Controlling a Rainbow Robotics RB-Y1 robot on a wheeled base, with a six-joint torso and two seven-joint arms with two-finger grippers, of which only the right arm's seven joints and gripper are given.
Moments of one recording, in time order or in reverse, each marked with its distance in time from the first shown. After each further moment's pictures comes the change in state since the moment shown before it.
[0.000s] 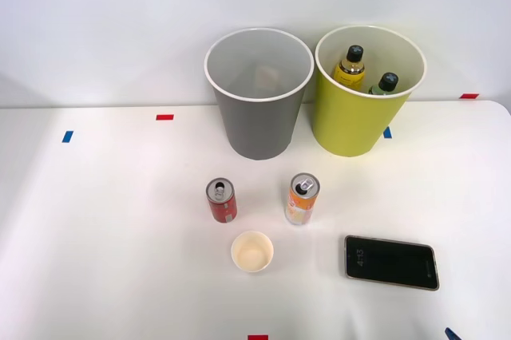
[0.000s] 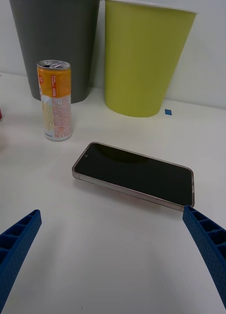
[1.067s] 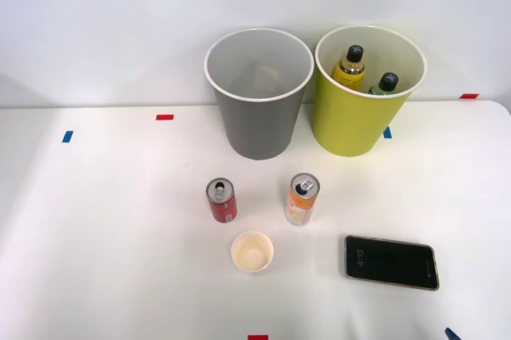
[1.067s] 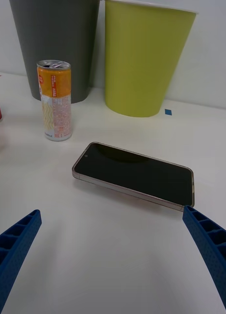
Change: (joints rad) arm 0.000 0.000 0.000 0.000 0.000 0.000 0.000
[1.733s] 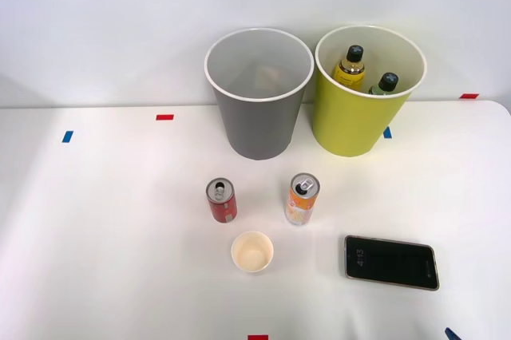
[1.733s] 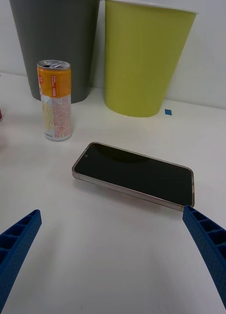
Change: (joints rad) arm 0.000 0.000 0.000 0.000 0.000 0.000 0.000
